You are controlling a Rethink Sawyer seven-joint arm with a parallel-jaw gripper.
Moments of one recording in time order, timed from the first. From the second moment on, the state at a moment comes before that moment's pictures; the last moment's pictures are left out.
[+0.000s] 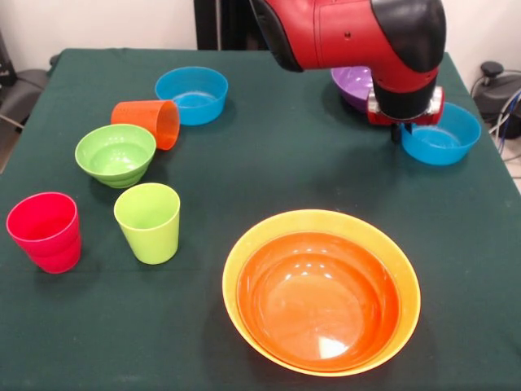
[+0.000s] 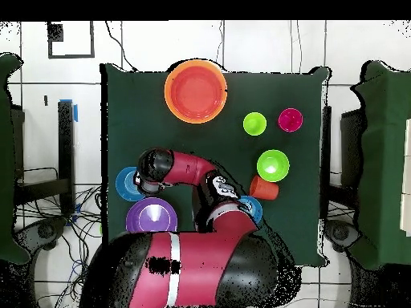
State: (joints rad) arm -0.16 -0.30 0.20 1.59 0.10 0.66 1.84
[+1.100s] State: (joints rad) arm -0.15 -0.29 0.13 1.03 0.10 1.06 1.84
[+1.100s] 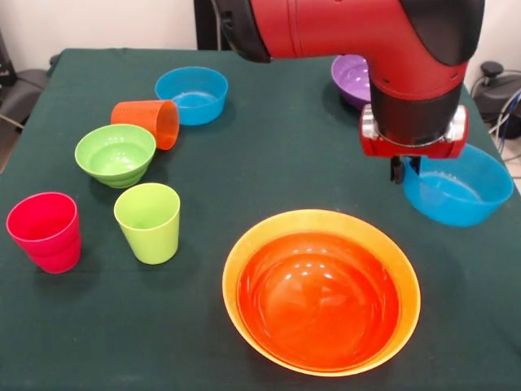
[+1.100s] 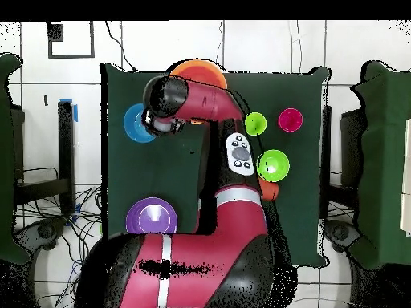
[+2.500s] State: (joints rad) arm -0.29 0.00 0.12 0.53 0.07 1.17 1.84
